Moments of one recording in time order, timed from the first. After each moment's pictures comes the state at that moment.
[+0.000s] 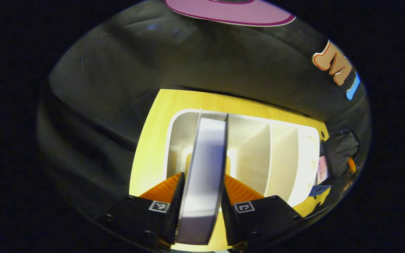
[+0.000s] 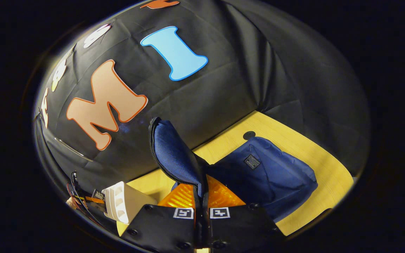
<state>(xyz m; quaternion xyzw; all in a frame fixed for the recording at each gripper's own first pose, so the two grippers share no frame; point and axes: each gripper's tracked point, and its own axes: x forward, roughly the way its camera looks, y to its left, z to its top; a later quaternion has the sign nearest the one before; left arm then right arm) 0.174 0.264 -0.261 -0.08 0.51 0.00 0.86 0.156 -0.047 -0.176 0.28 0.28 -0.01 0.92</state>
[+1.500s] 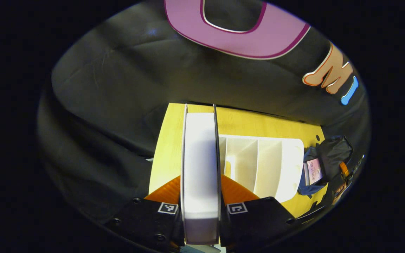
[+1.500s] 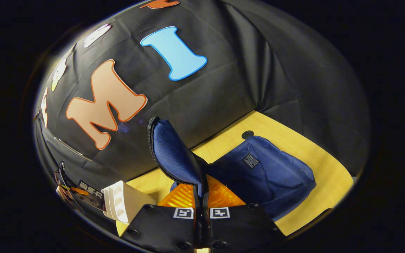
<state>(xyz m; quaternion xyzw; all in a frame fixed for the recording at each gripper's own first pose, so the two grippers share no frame) 0.179 0.289 -0.151 -0.07 0.47 -0.01 0.88 0.153 -0.050 -0.178 0.28 0.28 -0.02 0.92</state>
